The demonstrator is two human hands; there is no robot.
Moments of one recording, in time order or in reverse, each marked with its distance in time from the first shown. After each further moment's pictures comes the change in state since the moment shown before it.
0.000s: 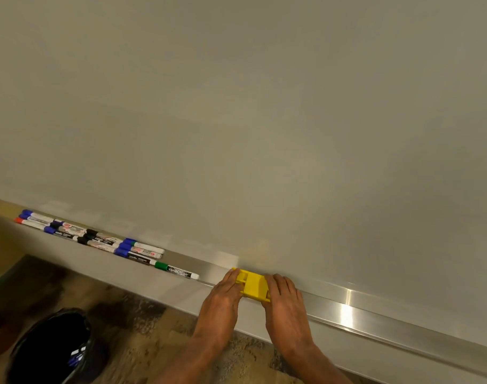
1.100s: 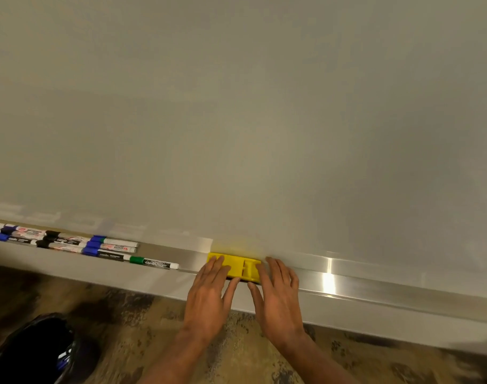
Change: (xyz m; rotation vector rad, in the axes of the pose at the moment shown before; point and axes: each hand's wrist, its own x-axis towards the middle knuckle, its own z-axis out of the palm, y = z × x) left_hand -0.006 0.010 0.001 0.000 0.005 0.053; right_hand -0.024 0.015 0.012 -0.055 0.186 0.028
